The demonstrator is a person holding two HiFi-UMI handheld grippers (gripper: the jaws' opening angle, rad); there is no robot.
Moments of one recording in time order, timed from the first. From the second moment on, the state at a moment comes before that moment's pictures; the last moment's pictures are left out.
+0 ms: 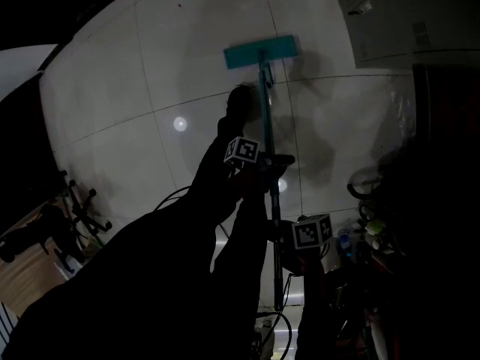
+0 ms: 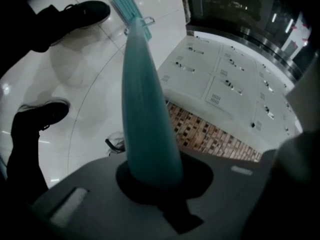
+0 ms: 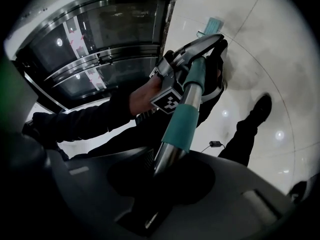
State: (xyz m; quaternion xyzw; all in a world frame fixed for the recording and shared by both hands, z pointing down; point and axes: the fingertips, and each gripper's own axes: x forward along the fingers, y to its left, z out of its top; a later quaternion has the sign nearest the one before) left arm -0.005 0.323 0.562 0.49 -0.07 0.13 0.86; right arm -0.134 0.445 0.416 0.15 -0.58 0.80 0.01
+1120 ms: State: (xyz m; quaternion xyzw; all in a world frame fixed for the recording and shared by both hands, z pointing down) left arm -0.001 0.237 0.582 0.49 -0.09 0.12 0.86; right arm -0.121 0.361 0.432 0.13 -0.58 0.80 0.04
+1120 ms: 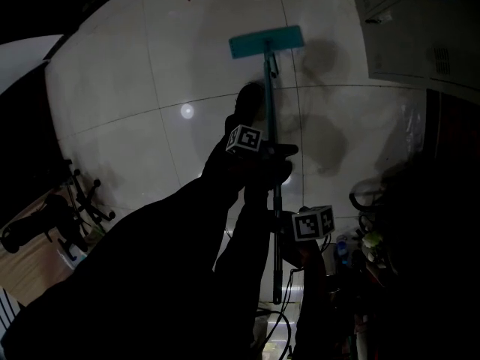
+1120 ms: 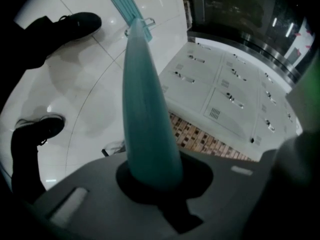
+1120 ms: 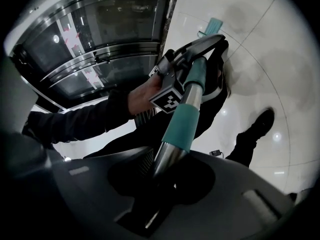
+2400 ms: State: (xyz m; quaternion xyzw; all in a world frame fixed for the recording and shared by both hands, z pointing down) left arm 0.008 -0.158 0.593 0.54 -0.08 0.11 0.83; right arm -0.124 -0.019 0.465 0.16 -0.61 0.78 0.04
